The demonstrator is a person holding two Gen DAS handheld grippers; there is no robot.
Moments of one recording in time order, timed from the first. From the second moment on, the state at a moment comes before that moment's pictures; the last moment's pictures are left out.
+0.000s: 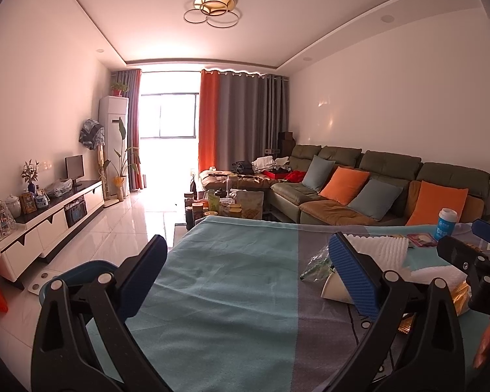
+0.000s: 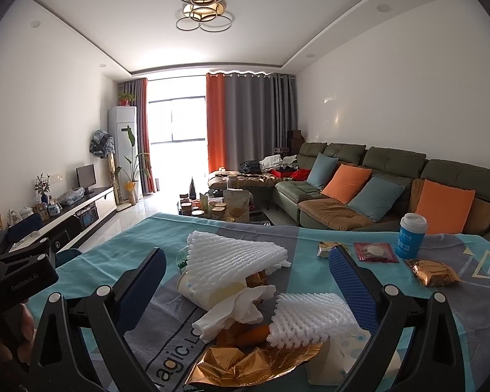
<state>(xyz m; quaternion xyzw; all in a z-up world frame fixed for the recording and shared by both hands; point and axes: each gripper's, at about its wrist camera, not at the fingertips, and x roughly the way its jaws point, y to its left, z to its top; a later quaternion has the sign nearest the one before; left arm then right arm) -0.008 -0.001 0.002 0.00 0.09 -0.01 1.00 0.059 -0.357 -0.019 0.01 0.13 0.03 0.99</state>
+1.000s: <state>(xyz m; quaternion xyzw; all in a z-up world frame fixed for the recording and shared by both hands) -0.011 -0.002 0.002 0.00 0.08 -0.01 1.00 0.058 -0.359 -0.020 0.01 0.13 0.02 0.99</state>
